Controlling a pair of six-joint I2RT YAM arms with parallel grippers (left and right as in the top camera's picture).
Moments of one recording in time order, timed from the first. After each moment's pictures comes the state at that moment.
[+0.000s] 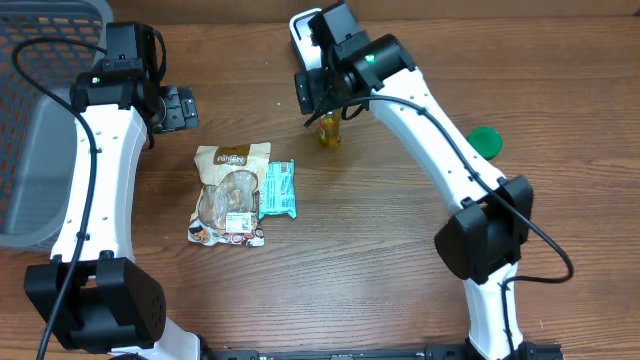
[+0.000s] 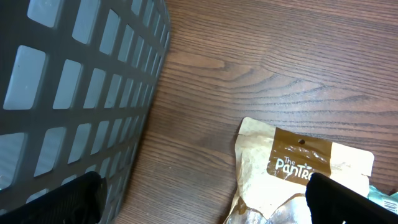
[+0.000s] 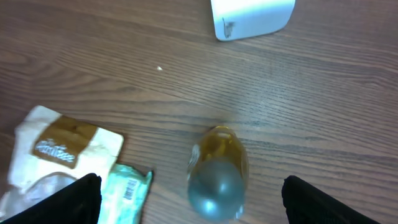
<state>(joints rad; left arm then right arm) 0.06 1.75 1.65 -1.04 -0.22 -0.15 0.53 2.20 2.20 -1.08 0.02 0.28</state>
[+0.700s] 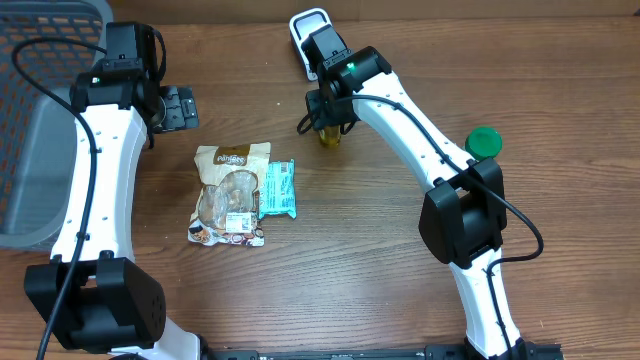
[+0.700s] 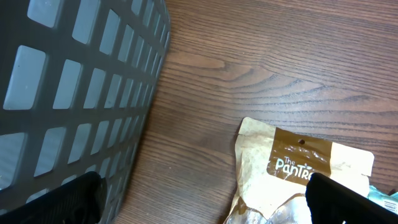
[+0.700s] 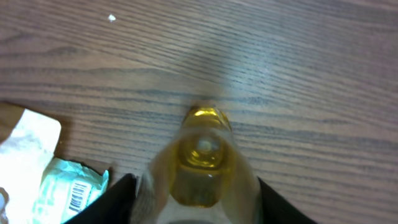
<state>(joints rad) 0.06 1.75 1.65 -1.04 -0.22 -0.15 0.53 2.32 2.18 -1.11 0.04 0.27</state>
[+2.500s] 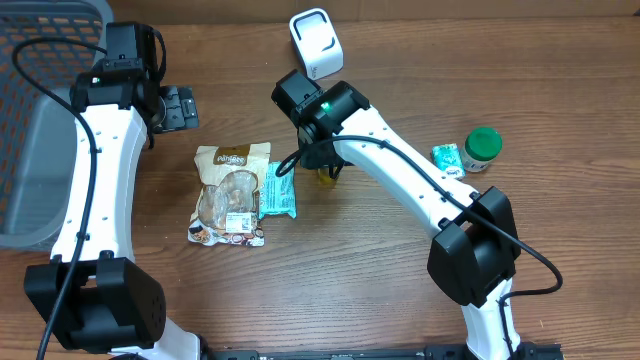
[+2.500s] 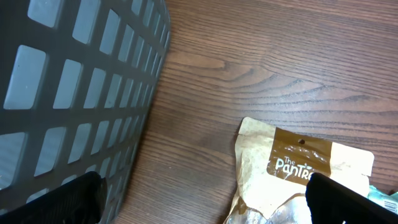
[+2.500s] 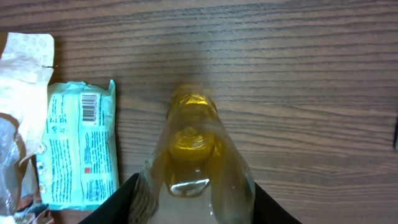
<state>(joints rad) 0.06 1.75 1.65 -1.04 -0.22 -0.15 0.70 2.12 1.95 -1.24 0.19 0.62</state>
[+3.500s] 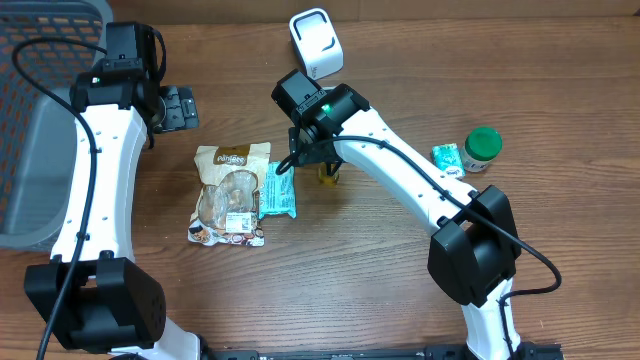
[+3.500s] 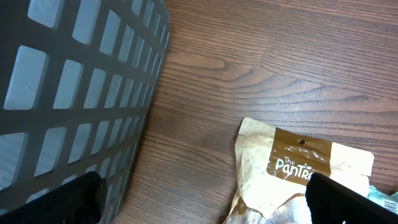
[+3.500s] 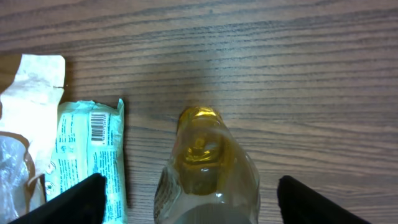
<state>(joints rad) 0.06 1.75 1.65 -1.04 -0.22 -0.15 0.69 2.12 1.93 -1.16 0.20 0.62</state>
